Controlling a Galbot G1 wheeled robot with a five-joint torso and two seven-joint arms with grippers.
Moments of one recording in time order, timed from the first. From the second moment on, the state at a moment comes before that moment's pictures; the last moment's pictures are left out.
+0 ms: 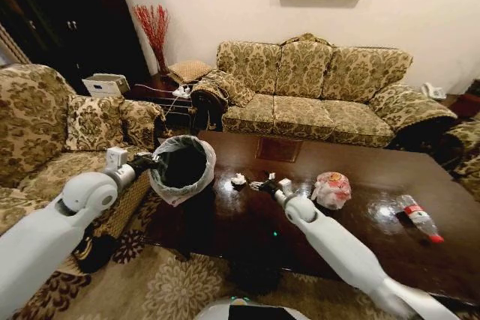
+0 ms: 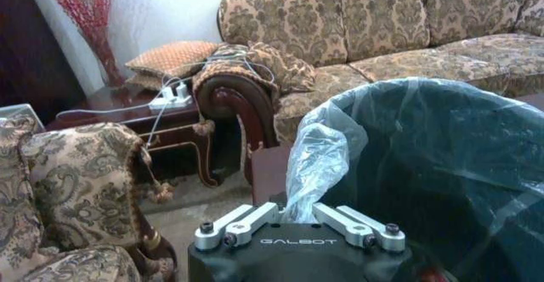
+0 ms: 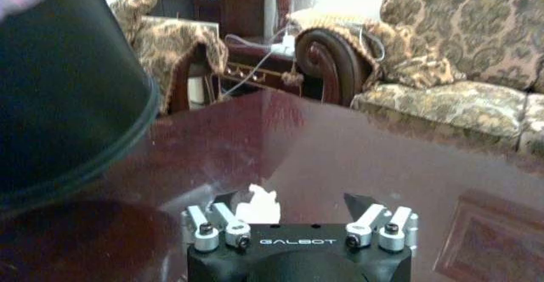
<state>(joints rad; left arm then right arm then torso) 1.20 -0.53 -0.63 -2.07 -0.92 0.57 -0.13 -0.70 1.10 -0.20 1.41 0.53 -0.14 -0.04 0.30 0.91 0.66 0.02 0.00</state>
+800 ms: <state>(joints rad) 1.21 -0.51 -0.63 -2.08 -0.93 0.57 -0.13 -0.66 1.28 -0.19 1.19 0.46 -0.11 -0.11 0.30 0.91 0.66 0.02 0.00</state>
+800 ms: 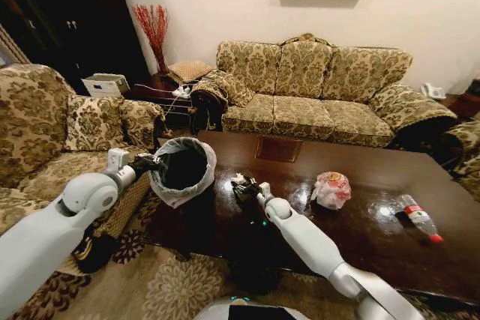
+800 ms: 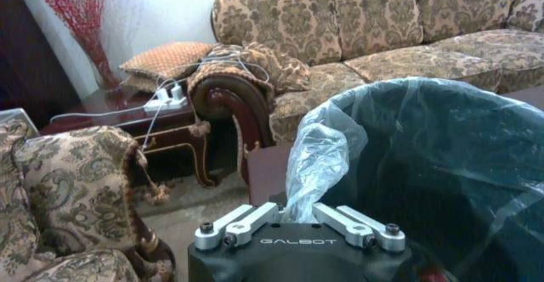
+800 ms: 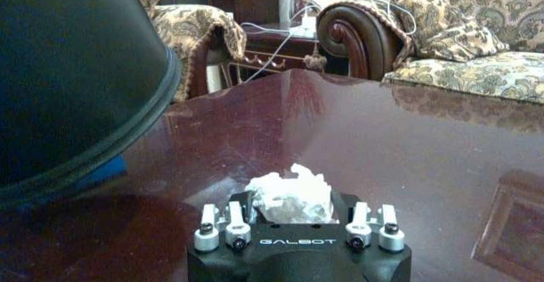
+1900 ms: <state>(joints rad) 1.22 -0.54 -0.62 -2.11 -0.90 0.57 -0.12 -0.62 1.12 -0.10 1.62 0.48 -0.20 0.02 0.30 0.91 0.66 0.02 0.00</state>
